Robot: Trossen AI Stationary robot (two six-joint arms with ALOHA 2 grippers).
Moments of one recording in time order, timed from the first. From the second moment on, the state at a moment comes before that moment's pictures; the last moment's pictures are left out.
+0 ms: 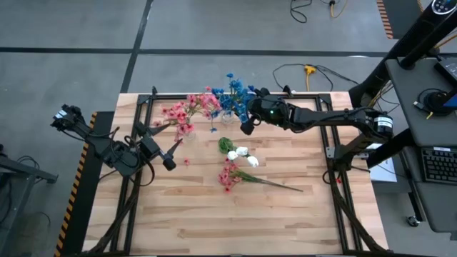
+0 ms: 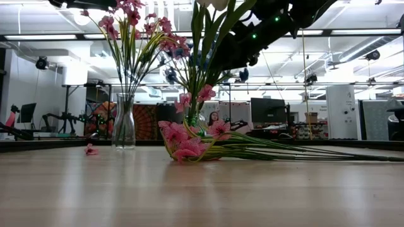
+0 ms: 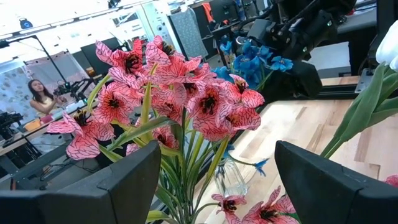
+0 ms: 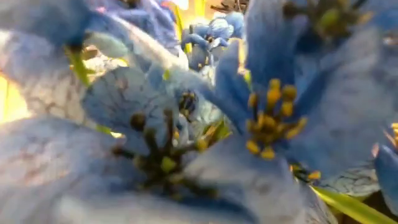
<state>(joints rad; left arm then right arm) -0.61 0.78 0.66 -0.14 -1.35 0.05 -0.30 1.52 1.03 0.14 0.25 -0.10</state>
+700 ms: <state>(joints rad) -0.61 0.78 0.66 -0.14 -1.35 0.05 -0.30 1.54 1.07 0.13 0.23 -0.11</state>
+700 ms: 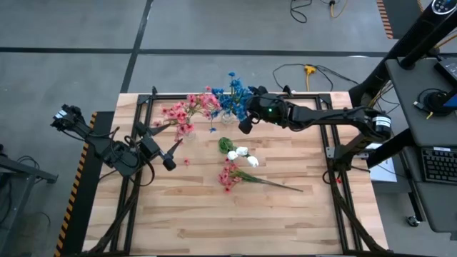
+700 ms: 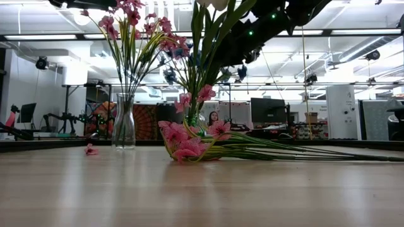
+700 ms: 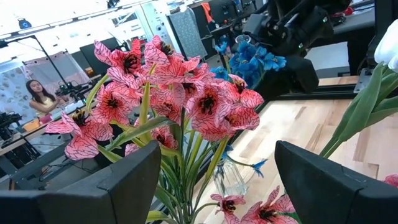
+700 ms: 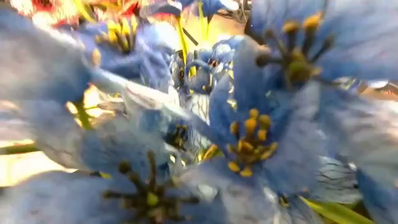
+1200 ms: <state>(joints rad) -0.61 0.78 0.66 -0.15 -1.35 0.05 -0.30 1.58 1.09 0.12 0.23 -0.11</state>
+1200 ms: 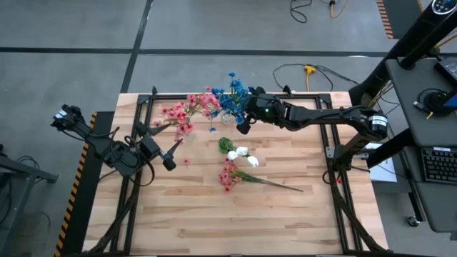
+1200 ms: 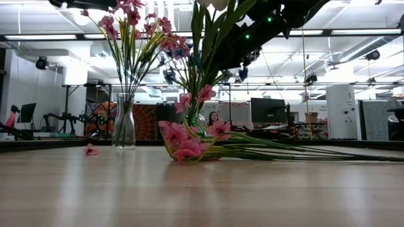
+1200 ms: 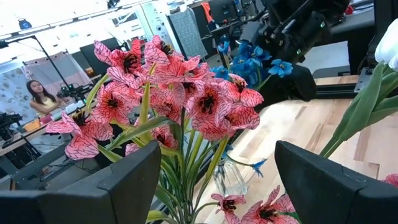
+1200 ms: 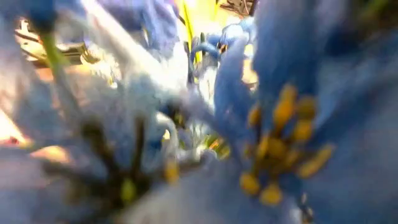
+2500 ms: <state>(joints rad) -0.61 0.78 0.66 -0.15 -1.35 0.05 -0.30 1.50 1.41 -0.54 0.23 0.13</state>
